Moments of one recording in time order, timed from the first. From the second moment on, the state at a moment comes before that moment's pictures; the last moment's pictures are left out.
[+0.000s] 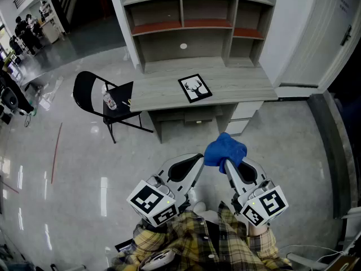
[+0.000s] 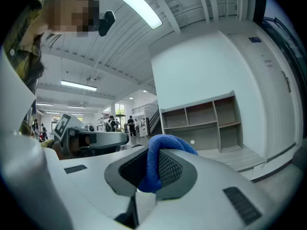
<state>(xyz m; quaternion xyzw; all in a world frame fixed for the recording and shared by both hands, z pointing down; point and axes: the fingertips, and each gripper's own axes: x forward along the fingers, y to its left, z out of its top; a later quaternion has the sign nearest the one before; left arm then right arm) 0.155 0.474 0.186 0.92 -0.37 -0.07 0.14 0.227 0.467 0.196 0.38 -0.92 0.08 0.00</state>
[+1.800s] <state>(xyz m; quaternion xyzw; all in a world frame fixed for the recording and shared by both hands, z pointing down) 0.052 0.222 0.227 0.93 -0.33 -0.04 0.18 0.156 0.225 0.228 0.46 -0.88 0.14 -0.01</state>
